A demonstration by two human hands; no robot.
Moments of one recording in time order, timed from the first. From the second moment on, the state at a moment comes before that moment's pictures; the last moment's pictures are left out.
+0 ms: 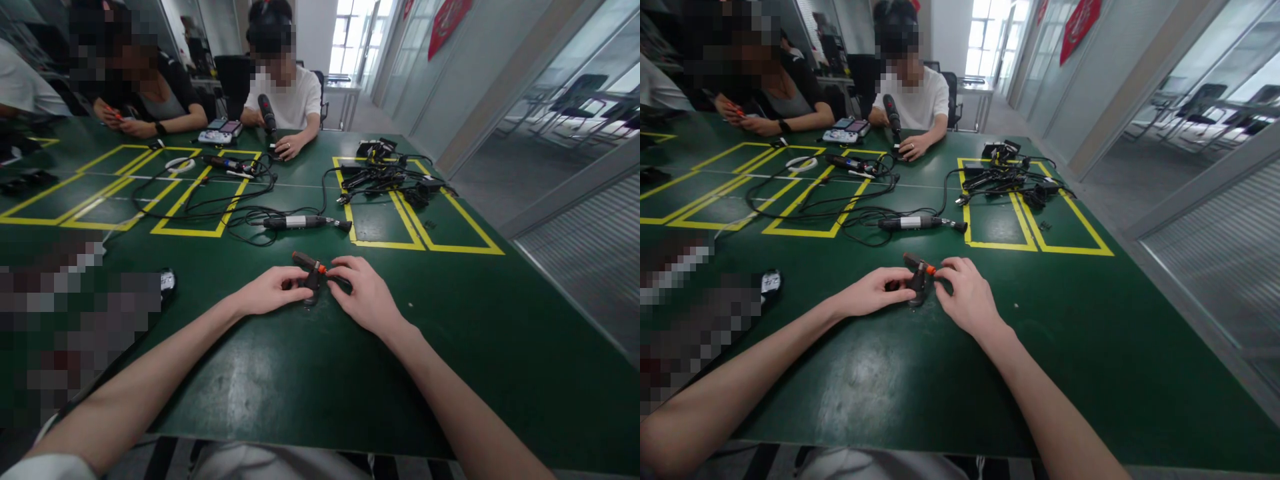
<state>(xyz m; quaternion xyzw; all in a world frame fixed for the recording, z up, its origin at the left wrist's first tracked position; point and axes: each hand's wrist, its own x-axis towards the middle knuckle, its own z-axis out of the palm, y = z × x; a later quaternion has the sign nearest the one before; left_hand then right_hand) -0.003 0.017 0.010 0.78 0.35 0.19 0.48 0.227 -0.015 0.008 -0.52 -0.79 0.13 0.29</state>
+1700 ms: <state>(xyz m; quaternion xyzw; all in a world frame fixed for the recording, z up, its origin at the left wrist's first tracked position) 0.003 0.014 0.006 0.87 0.38 0.15 0.29 0.192 -0.025 -0.011 -0.45 -0.86 -0.01 0.24</state>
